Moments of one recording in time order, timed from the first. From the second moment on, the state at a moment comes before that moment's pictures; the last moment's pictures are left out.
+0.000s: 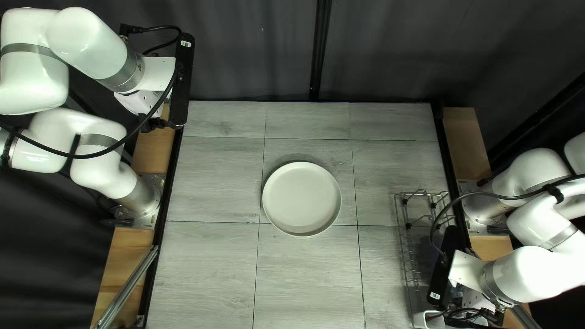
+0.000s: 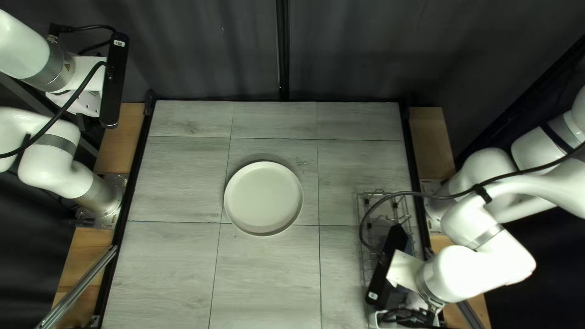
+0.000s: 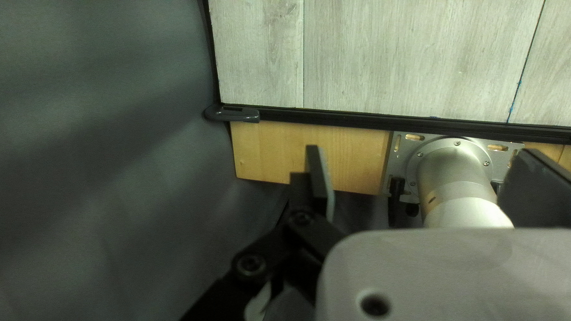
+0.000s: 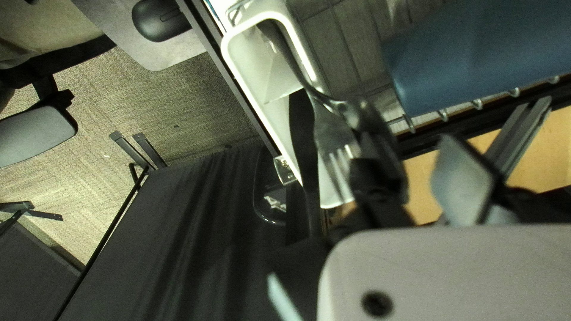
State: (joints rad) left arm 0.07 -0.97 0.05 0.82 0.32 1.72 0.16; right arm 0.23 -0.51 0.59 0.61 0.44 1.09 0.99
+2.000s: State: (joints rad) left arm 0.07 -0.97 0.05 0.82 0.32 1.72 0.16; right arm -0.02 -0.21 -0.10 1.18 0.08 1.60 -0.22
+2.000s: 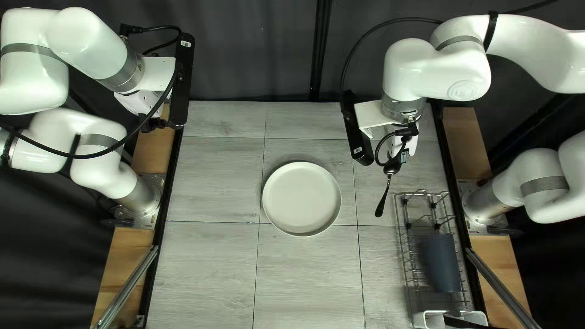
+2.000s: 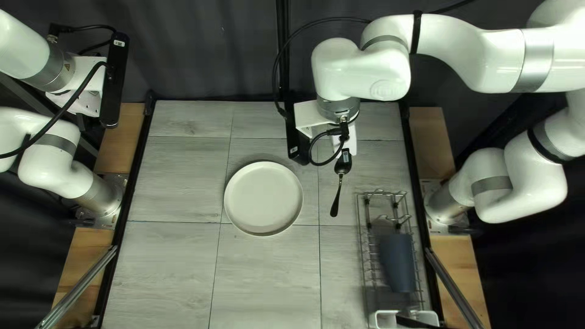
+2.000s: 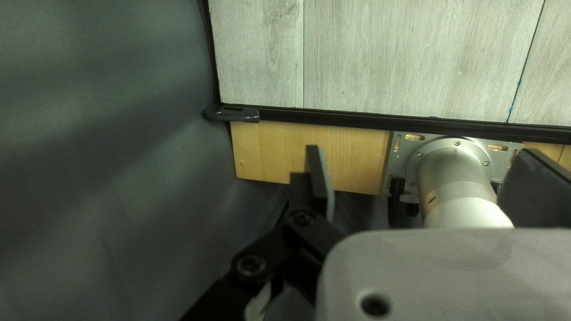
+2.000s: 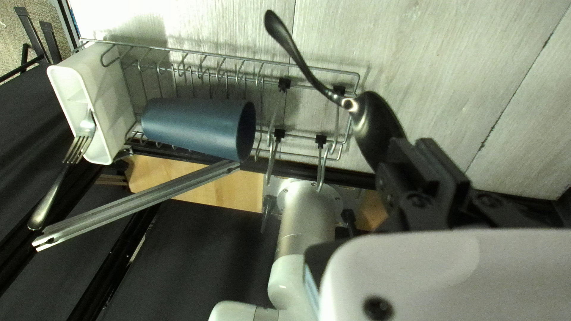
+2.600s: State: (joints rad) left arm 0.07 -0.97 0.05 0.82 0.32 1.72 0.16; right arm -0.14 0.11 -0.25 1.28 0.33 1.68 -0.69
